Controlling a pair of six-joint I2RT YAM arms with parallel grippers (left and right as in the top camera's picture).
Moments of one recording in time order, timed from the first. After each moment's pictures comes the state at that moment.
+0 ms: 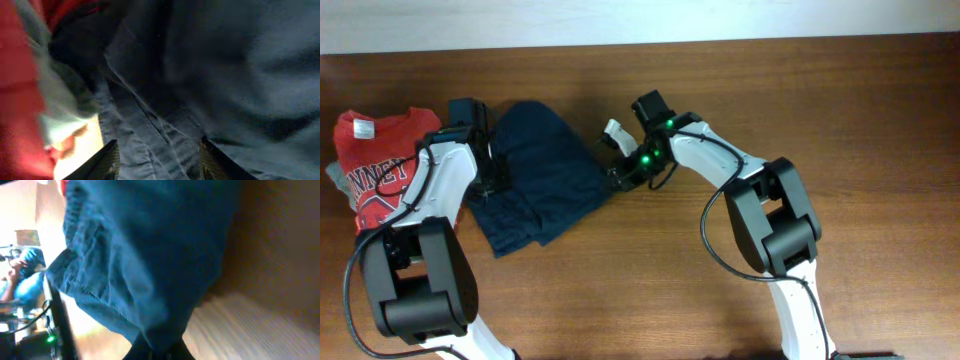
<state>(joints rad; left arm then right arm) 0.11 1.89 1.34 -0.85 -0.15 -0.18 0.45 2.32 1.73 -0.76 -0.84 -0.04</state>
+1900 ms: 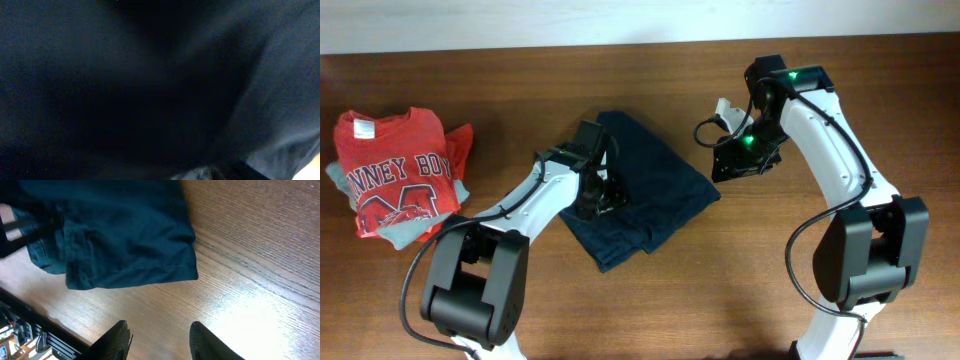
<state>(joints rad) -0.37 1.89 1.22 -0.68 0.30 -0.60 0.14 1.97 1.74 -1.38 -0.36 -0.20</state>
